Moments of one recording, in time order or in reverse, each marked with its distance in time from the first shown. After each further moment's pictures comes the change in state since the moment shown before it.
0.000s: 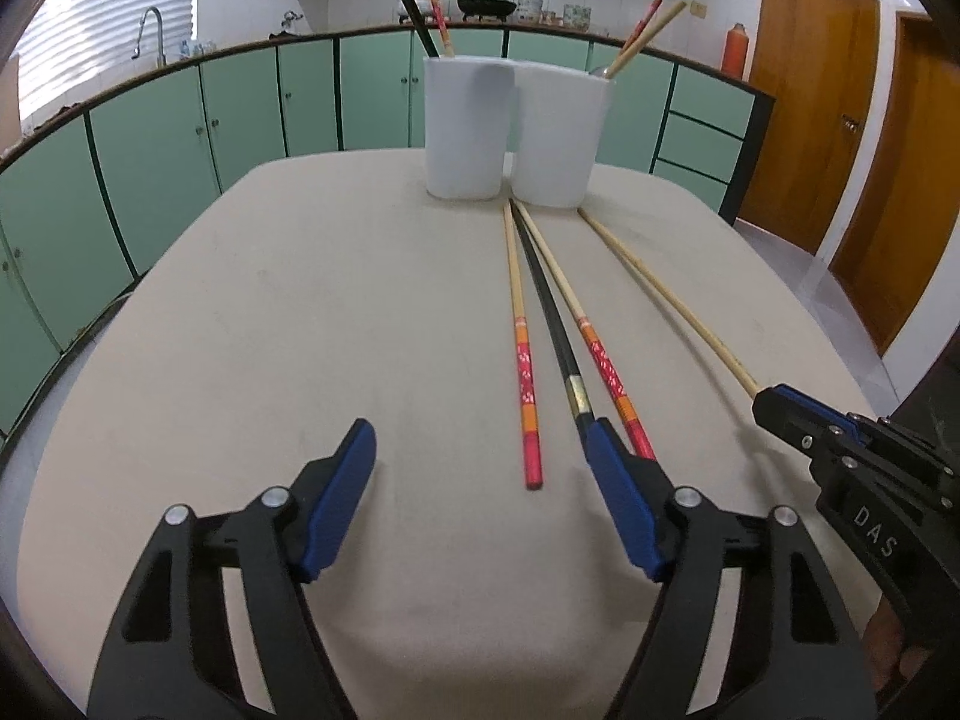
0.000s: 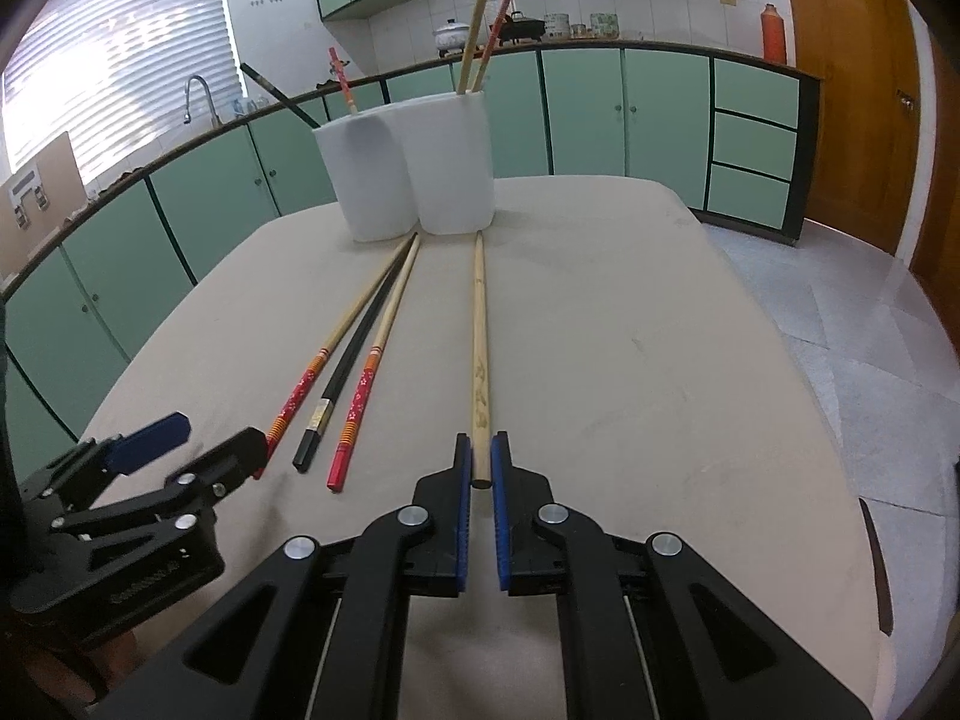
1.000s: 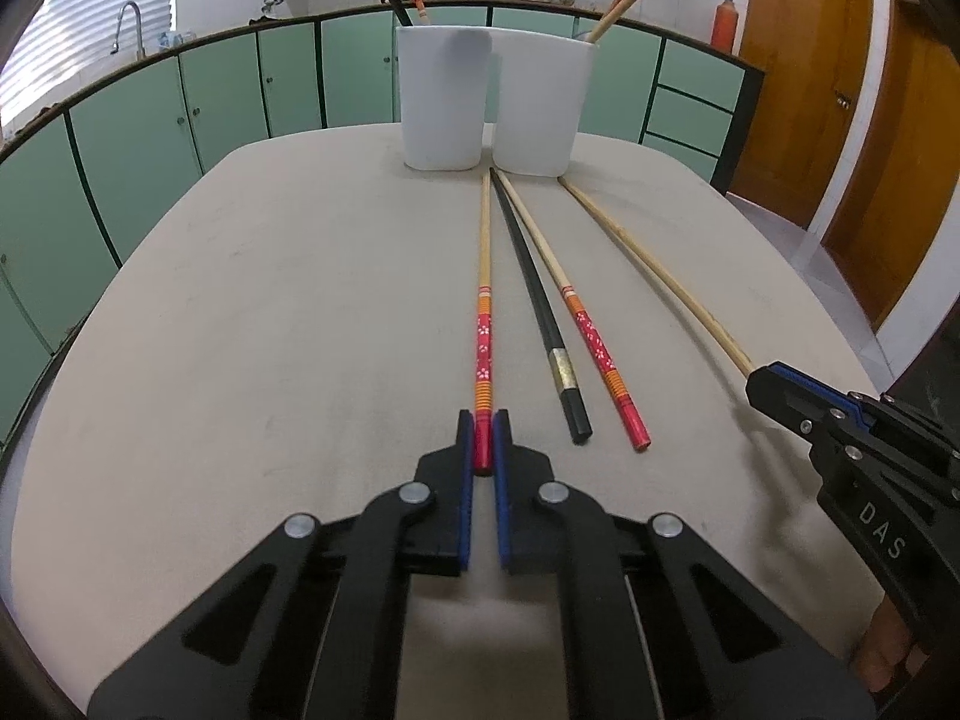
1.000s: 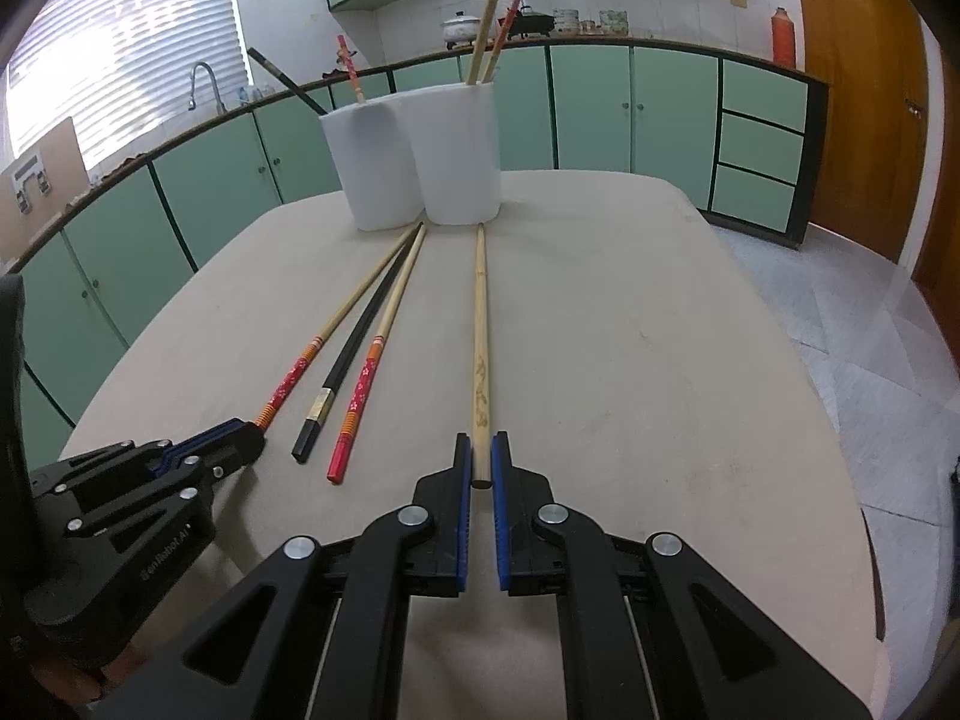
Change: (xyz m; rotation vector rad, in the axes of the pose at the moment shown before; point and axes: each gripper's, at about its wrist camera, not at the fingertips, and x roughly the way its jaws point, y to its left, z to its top) left arm 0.010 -0.009 -0.001 0.021 0.050 -0.023; right arm 0.002 0.004 0.000 -0.032 0.014 -0.008
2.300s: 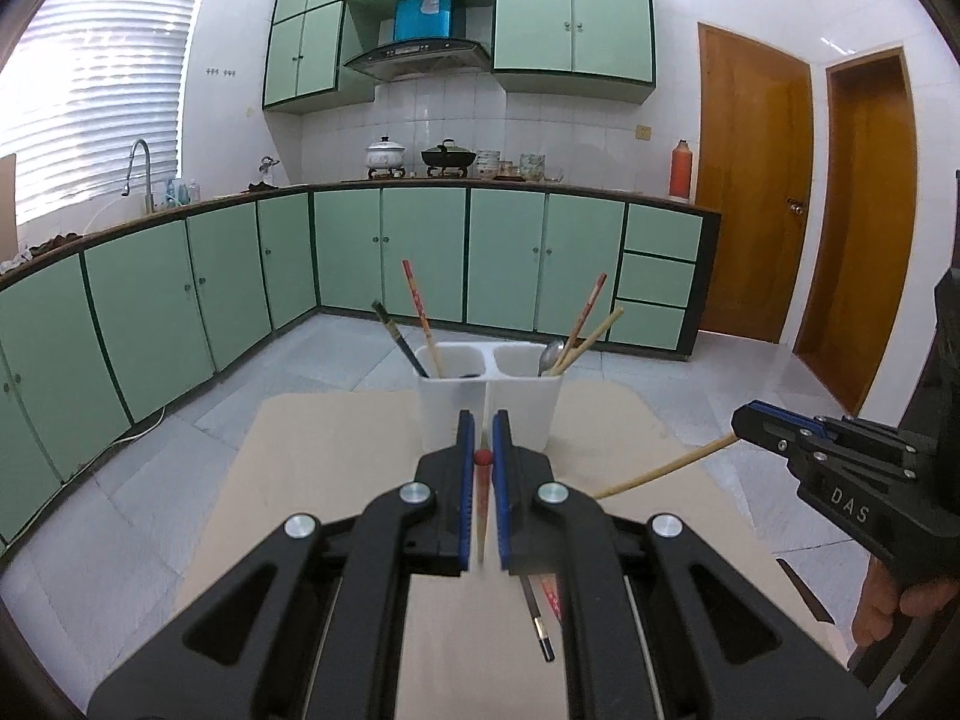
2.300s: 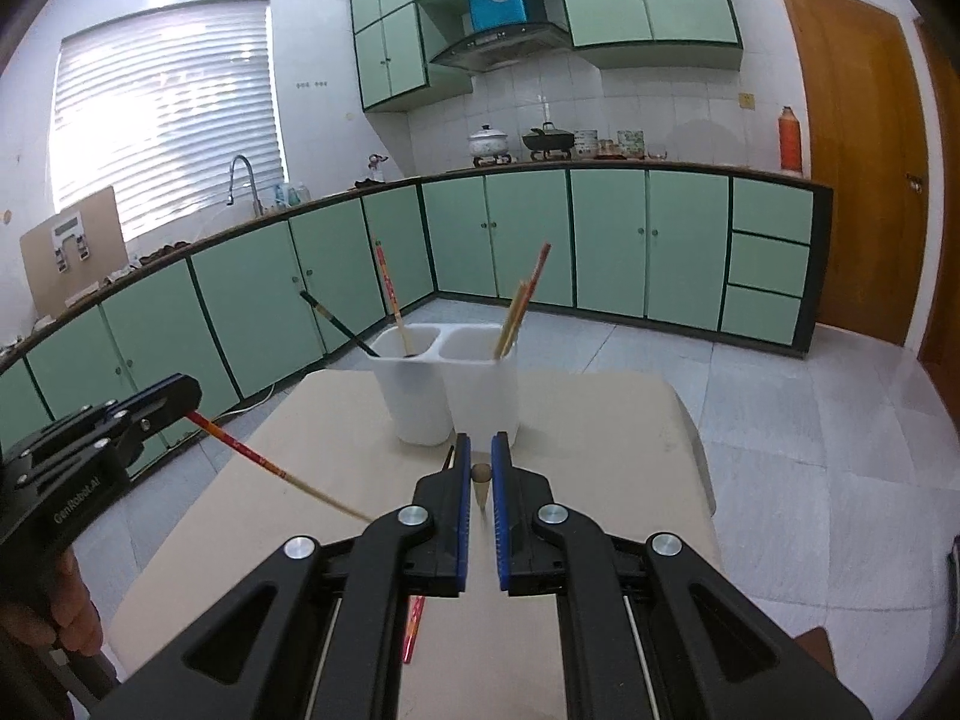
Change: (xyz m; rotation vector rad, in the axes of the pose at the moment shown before) left arm -0.132 0.007 0.118 0.064 -0.394 -0.044; right arm -0.098 0.004 0.128 -0.045 -0.252 0.053
